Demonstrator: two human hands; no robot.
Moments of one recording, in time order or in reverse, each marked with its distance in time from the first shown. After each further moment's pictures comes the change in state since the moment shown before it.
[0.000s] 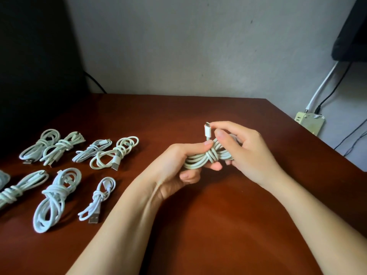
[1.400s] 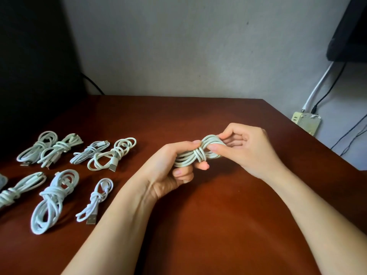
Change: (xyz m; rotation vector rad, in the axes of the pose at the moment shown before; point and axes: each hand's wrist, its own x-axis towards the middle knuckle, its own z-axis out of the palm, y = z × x) left_hand 0.004 -0.003 -0.008 -0.111 0.066 -0.040; right_hand 0.003 0.015 -0.012 -0.048 0.072 0.014
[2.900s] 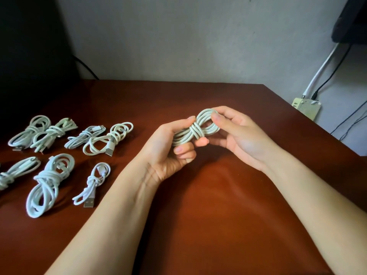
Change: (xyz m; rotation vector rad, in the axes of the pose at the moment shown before) left_hand 0.005 -0.001 0.004 -0.230 0.020 0.037; right_hand 0.002 -0.002 0.010 0.543 -0.218 0.321
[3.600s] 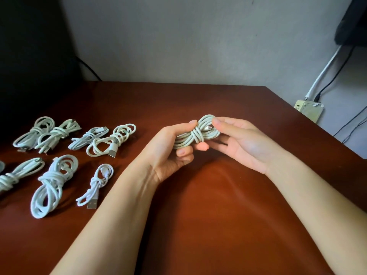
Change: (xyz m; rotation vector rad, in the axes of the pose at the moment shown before) left_hand -0.003 0.003 -0.003 0.141 0.037 0.000; right_hand 0.002 0.001 -0.003 0.136 -0.036 0.153
